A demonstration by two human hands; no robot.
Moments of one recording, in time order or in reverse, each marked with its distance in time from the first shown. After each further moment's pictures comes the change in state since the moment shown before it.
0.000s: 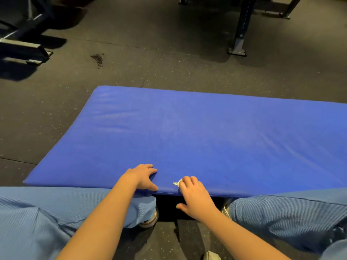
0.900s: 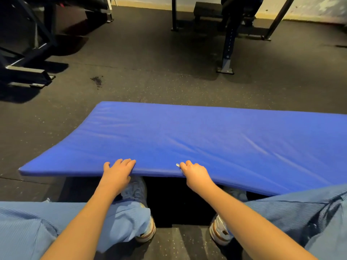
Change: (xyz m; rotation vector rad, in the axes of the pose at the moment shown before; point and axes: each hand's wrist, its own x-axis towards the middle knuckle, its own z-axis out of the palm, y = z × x) left_hand -0.025 -0.038 -0.017 0.184 0.566 -0.143; right_hand 0.047 0.031 -0.078 -0.208 0.003 0.151
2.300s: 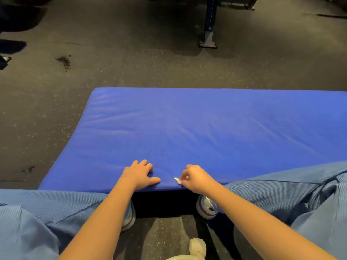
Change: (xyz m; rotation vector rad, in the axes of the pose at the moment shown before) left_hand 0.015 0.102 0.027 -0.153 -0.347 0.194; right_hand -0.055 0.035 0.038 0.575 -0.253 0.134
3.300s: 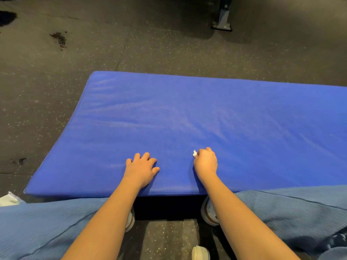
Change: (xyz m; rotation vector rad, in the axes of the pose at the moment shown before) left_hand 0.037 -0.004 0.013 0.023 0.040 -0.055; right_hand 0.084 0.027 0.014 -0.038 0.392 0.429
